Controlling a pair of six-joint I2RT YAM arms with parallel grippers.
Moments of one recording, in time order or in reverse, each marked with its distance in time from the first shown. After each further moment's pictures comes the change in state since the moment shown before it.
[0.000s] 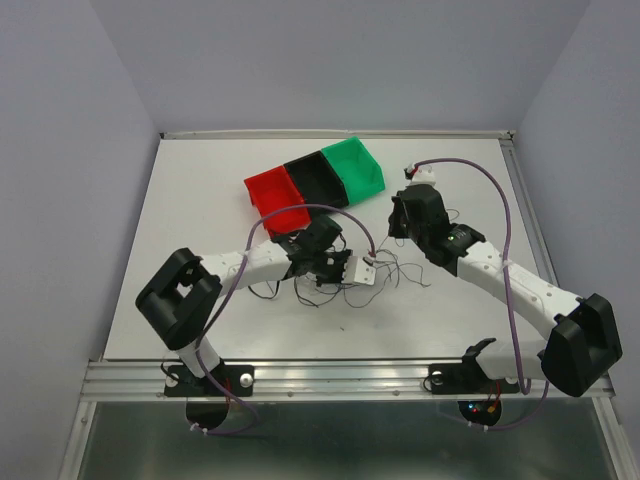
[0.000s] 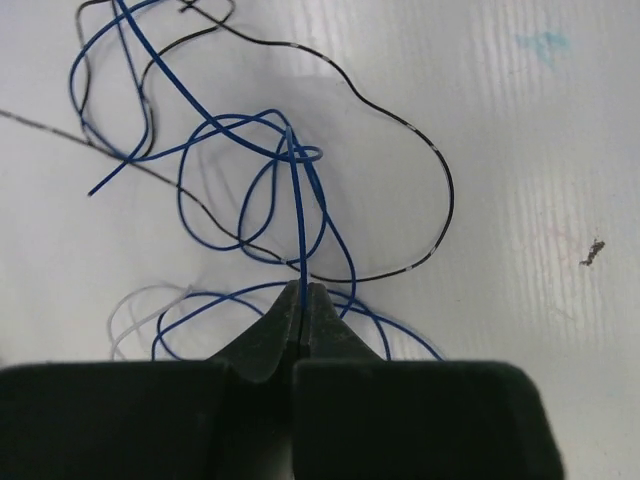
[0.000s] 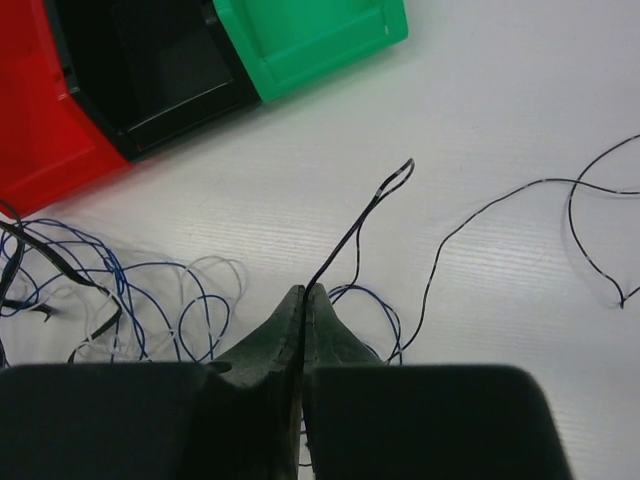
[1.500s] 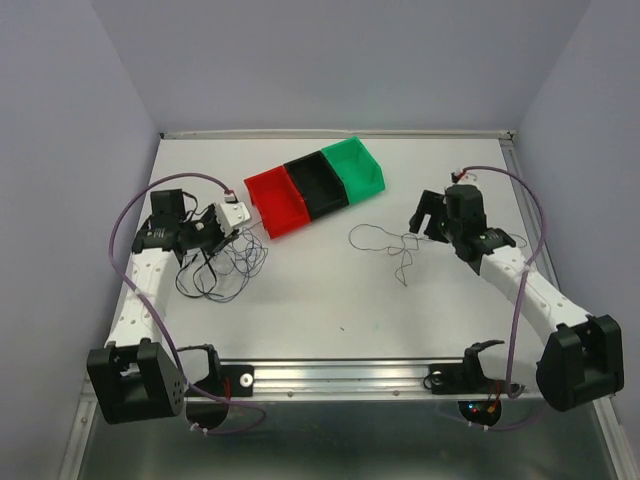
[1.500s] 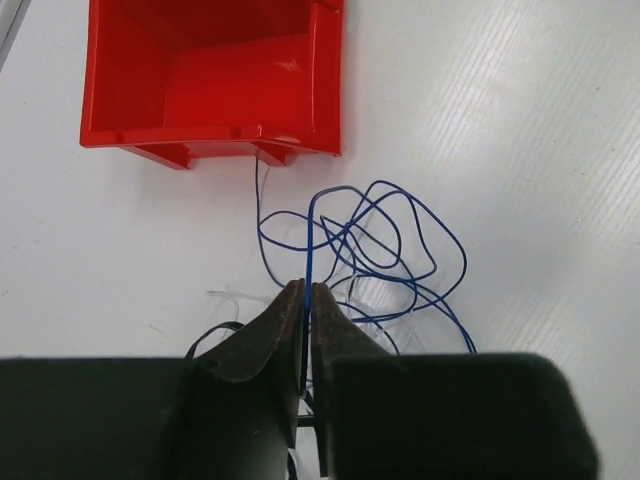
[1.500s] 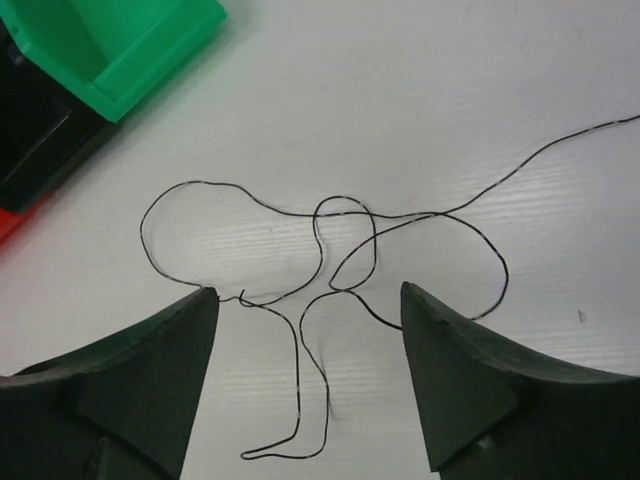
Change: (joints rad) left arm 0.959 -0.529 -0.079 -0.370 0.298 0.134; right arm -0.335 -0.109 -0.142 -0.028 -0.159 0.059
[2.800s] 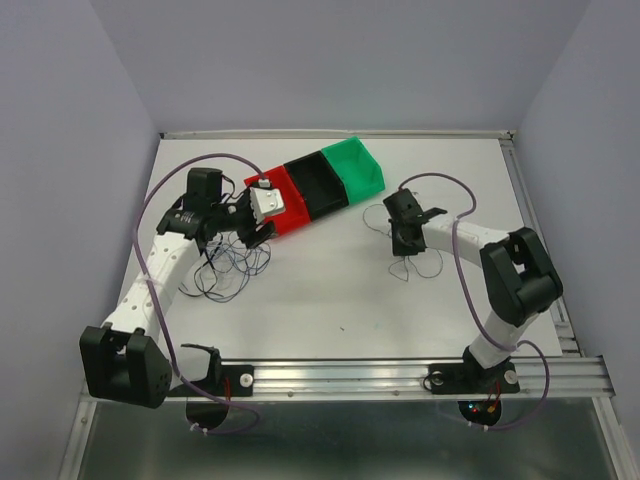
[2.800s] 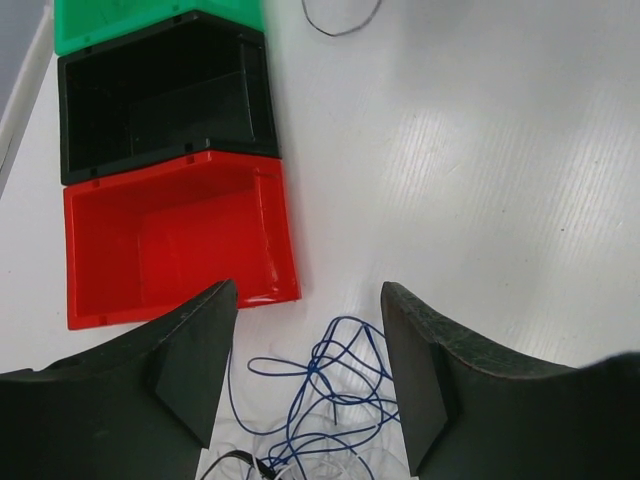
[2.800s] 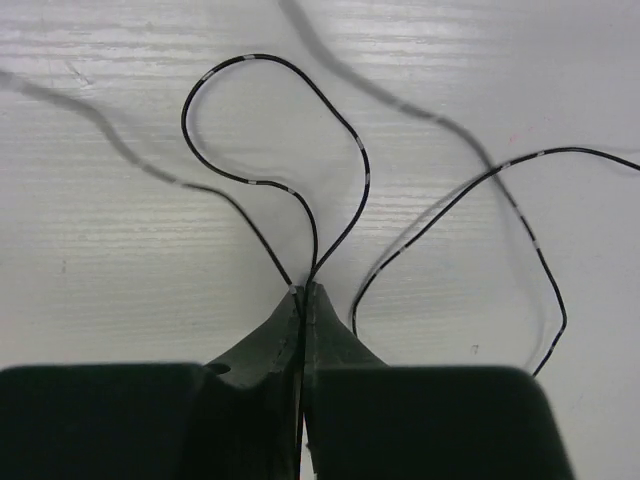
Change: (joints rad) left arm -0.302 0.080 0.146 0.055 -0.023 -0.168; right arm 0.209 0.559 0.230 -0.203 0.153 -0.069
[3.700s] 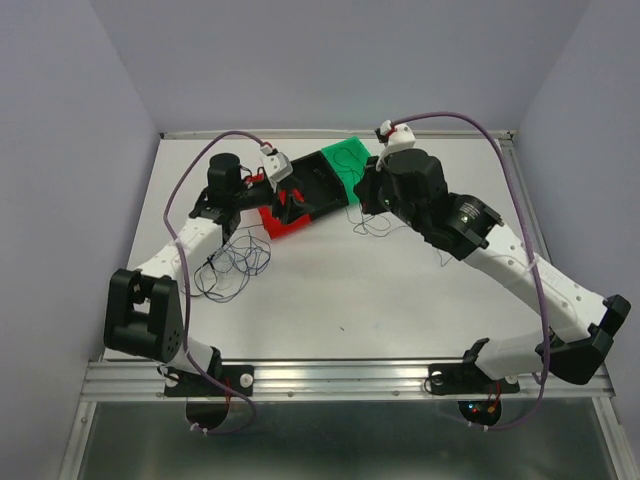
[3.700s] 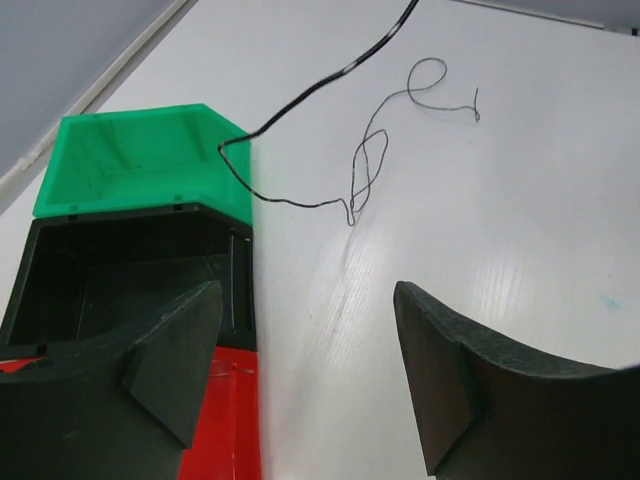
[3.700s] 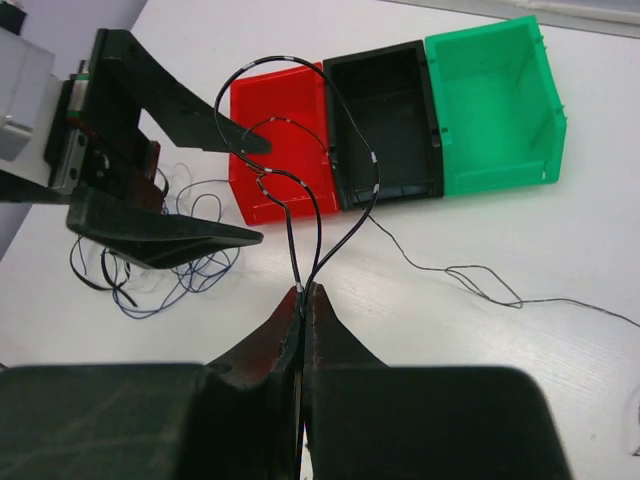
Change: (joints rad) left arm -0.064 0.206 -0.066 0.745 0.206 -0.615; right arm 0.374 -0.377 0.484 -0.091 0.024 -0.027
